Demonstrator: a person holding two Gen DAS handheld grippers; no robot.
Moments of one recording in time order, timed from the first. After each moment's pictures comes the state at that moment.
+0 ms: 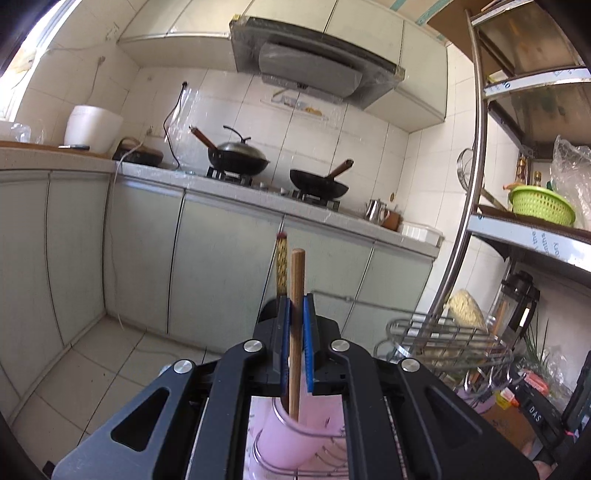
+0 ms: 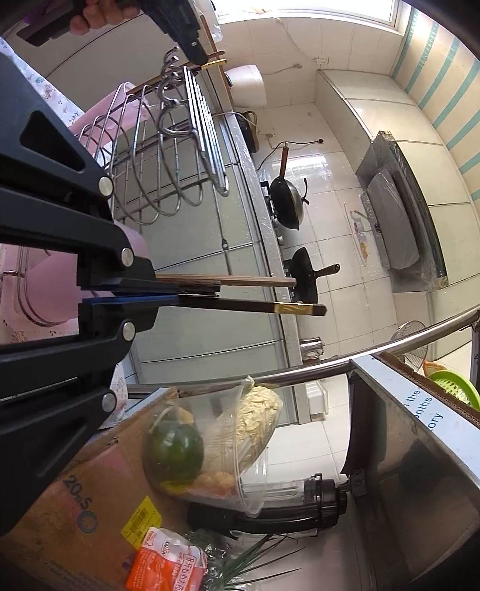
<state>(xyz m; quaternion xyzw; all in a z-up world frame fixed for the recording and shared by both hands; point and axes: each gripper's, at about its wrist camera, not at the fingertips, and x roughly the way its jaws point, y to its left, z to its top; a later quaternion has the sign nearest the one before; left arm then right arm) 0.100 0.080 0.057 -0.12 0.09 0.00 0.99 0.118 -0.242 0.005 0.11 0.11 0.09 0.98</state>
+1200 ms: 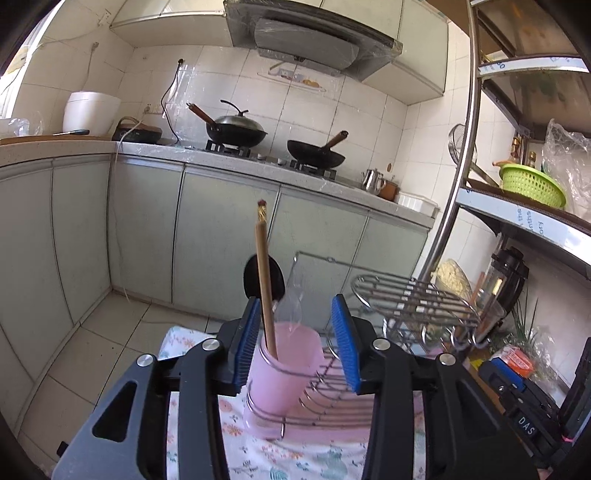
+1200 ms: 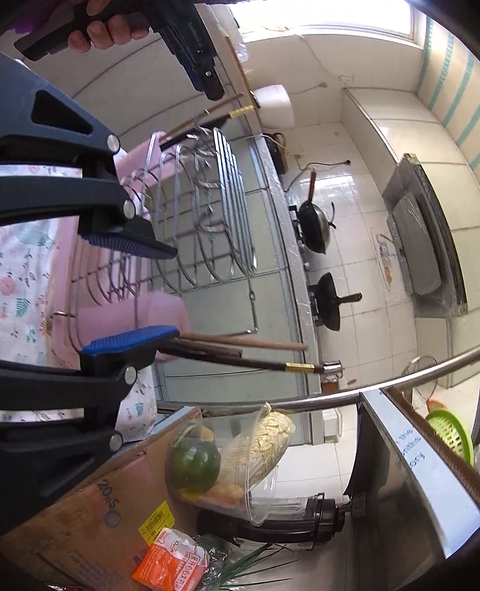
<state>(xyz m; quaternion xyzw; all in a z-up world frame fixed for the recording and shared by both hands) 0.062 0.062 0.071 -0.12 0.16 -0.01 0.98 0.064 -0.207 0.025 0.08 0.17 0.14 0.97</state>
